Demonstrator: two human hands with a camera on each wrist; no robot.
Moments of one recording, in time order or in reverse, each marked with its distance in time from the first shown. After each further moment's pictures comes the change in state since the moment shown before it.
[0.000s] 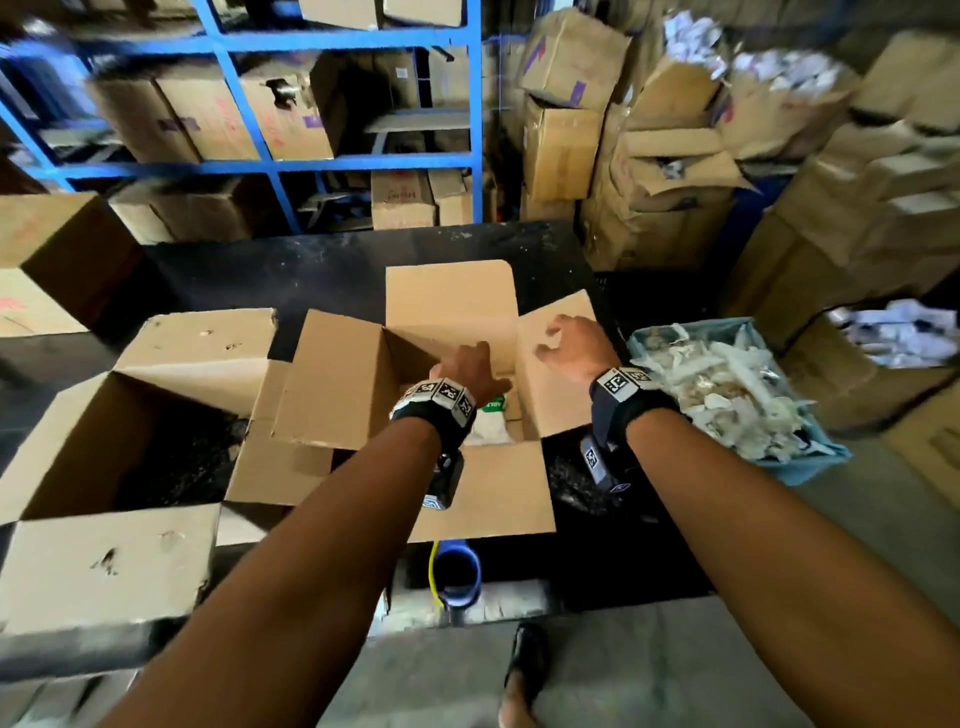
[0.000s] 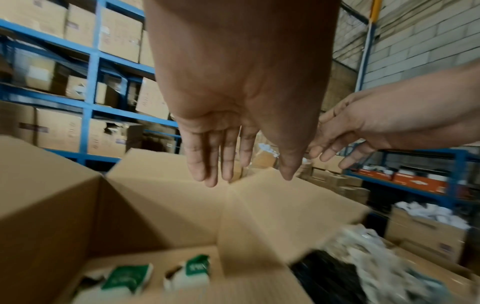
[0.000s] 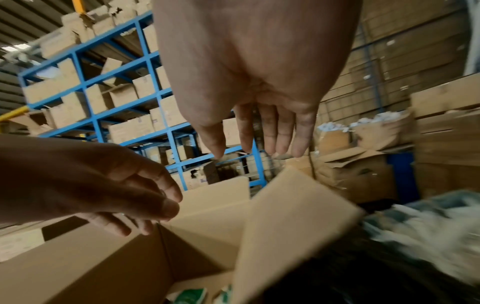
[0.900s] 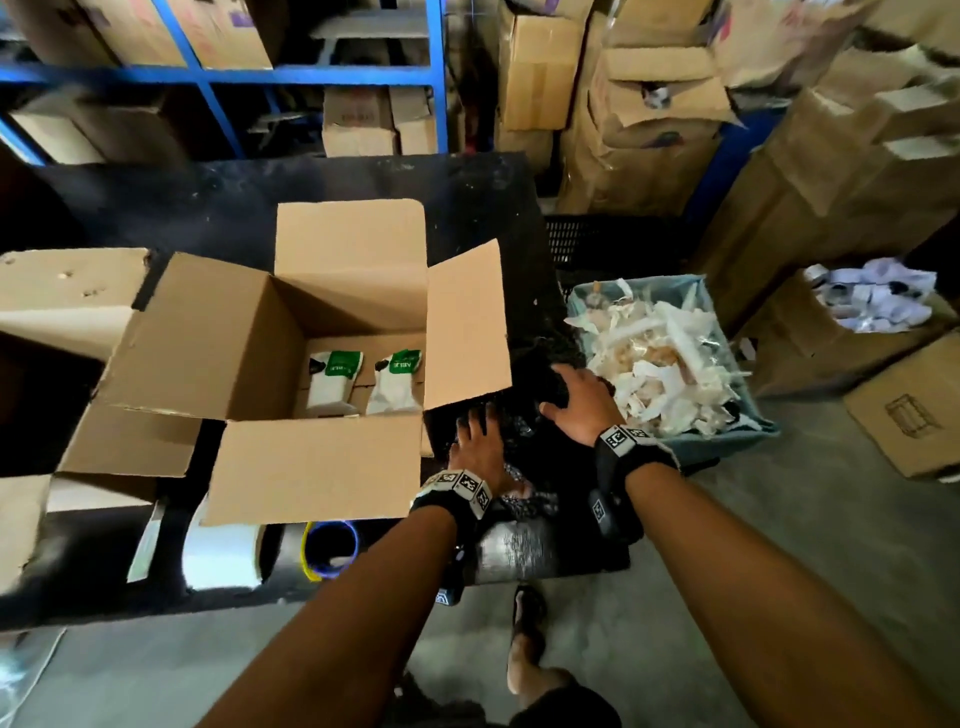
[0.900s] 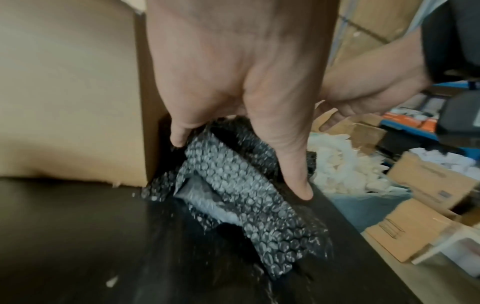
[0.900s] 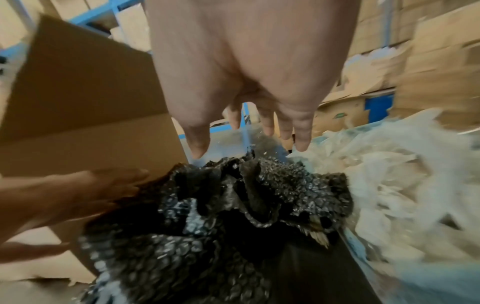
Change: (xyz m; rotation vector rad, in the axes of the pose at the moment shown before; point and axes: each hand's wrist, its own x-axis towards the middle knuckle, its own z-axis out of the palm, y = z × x) left_hand -0.037 0.140 0.210 -0.056 -0.321 -0.122; right_hand -0.014 0.240 0.038 -0.038 -0.305 0.091
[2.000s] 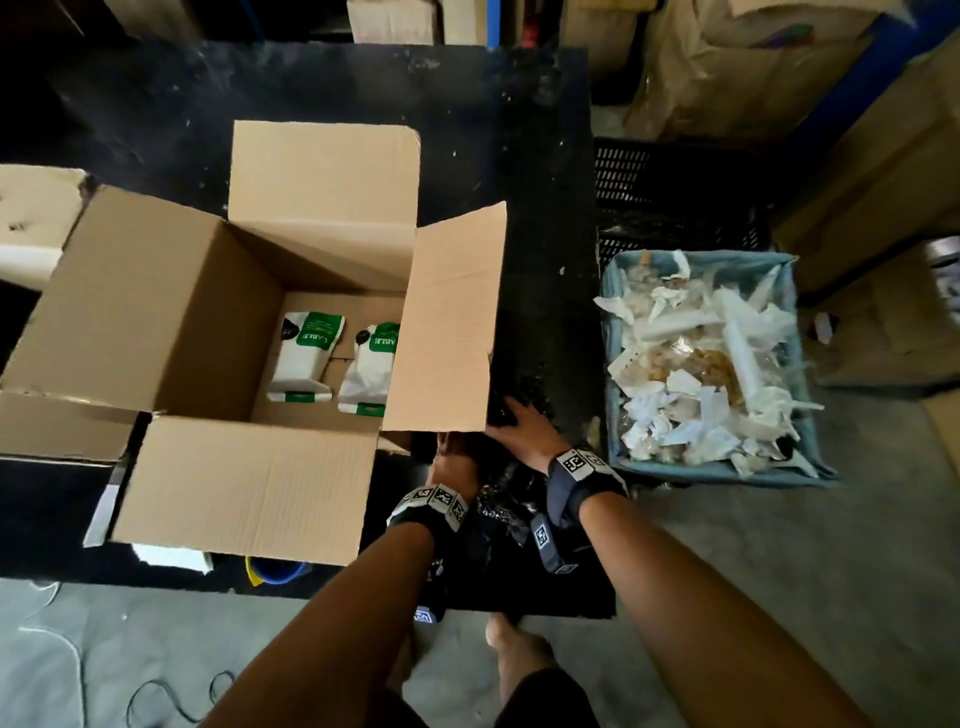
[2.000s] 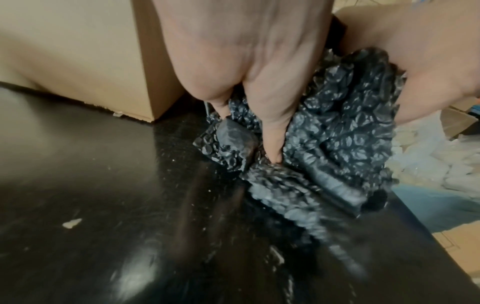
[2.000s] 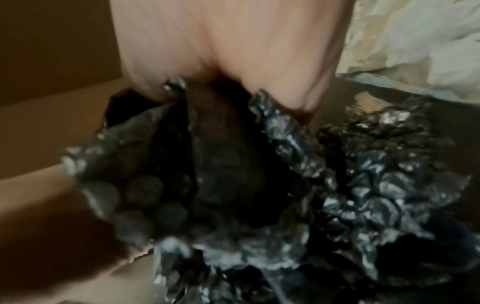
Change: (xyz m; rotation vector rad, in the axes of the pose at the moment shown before) left_hand 0.083 -0.029 0.068 -0.055 -0.063 -0.249; right_hand 0.070 -0.004 0.076 0.338 -0.468 0.042
